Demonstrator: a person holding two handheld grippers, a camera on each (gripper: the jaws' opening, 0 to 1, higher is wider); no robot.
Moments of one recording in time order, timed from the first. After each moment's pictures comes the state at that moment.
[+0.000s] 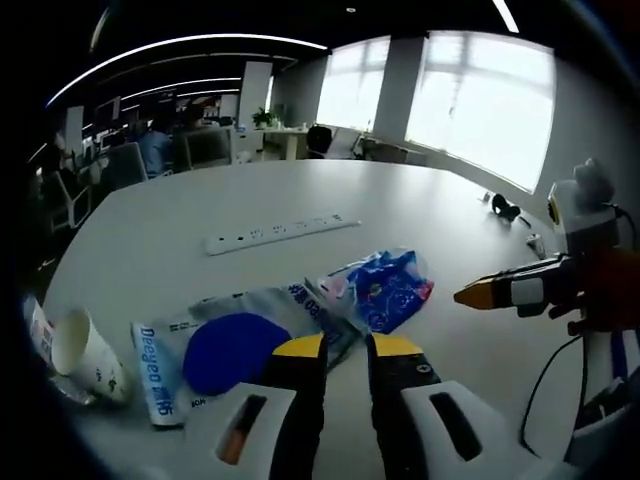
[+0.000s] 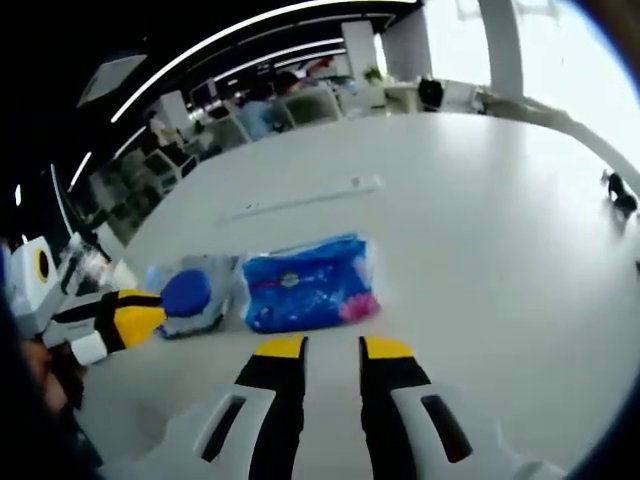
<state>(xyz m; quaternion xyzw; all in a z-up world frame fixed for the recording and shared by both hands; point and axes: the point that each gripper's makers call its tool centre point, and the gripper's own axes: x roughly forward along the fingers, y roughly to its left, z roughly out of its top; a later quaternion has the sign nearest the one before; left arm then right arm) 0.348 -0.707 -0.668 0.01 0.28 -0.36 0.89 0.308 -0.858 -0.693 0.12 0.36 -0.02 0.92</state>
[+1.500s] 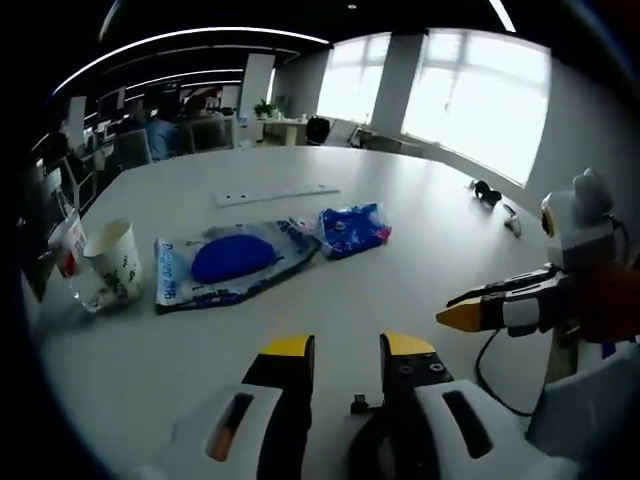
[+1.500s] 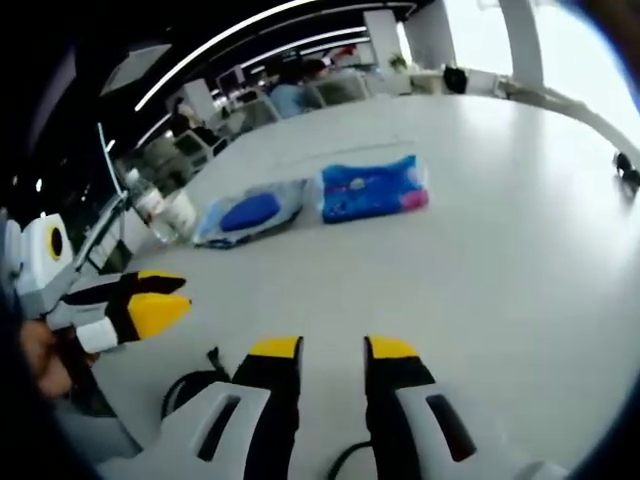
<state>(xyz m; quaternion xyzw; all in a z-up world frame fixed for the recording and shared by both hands) 0.240 -0.660 -0.677 0.00 0.30 -0.36 0.88 0.203 -0.781 -0.711 0.13 0.38 0.04 0.92</state>
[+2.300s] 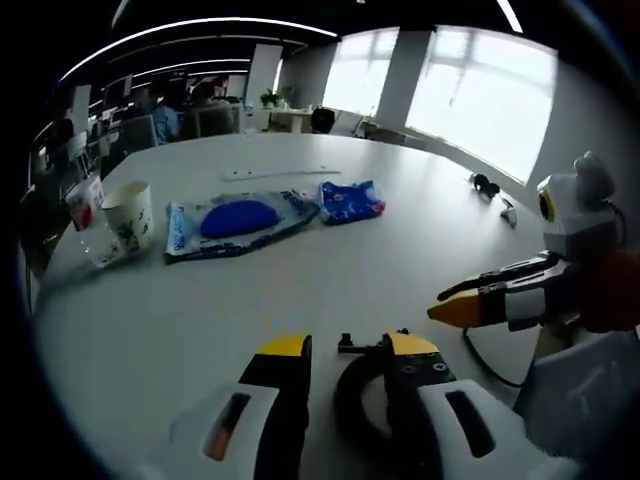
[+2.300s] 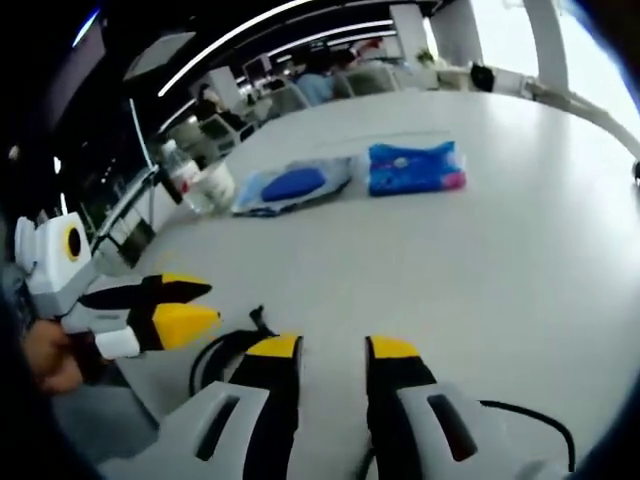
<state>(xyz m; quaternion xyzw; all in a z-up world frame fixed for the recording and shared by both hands) 0.197 -0.638 -0.694 0.00 0.33 -0.35 0.88 0.171 -0.735 -0.714 0.11 0.40 0.10 0.91</state>
